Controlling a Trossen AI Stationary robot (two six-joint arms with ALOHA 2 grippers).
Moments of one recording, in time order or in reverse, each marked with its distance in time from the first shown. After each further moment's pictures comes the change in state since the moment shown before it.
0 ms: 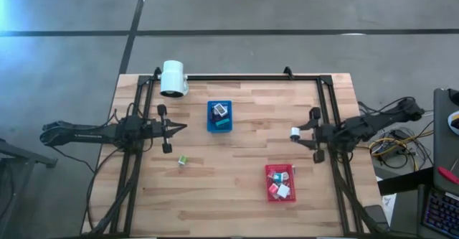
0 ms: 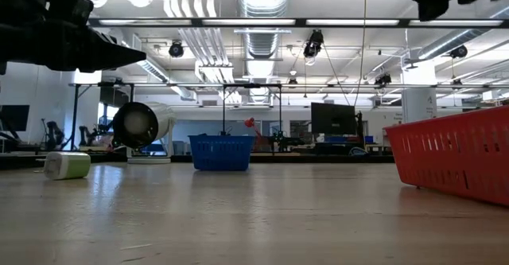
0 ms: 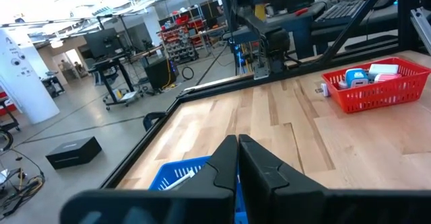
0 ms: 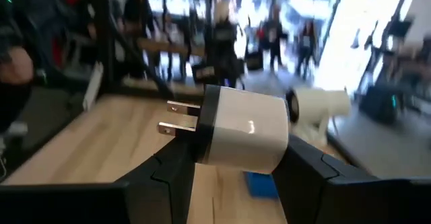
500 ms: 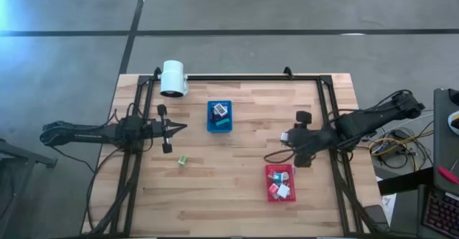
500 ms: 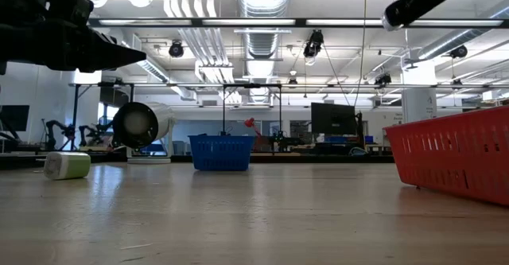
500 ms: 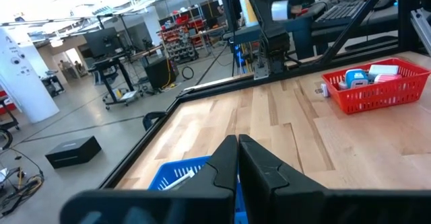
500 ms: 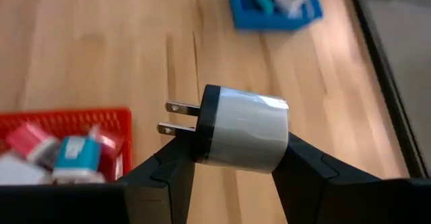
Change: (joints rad) left arm 0.000 0.000 0.000 0.000 -0.001 -0.005; right arm 0.001 0.704 0.694 -0.956 0.066 0.391
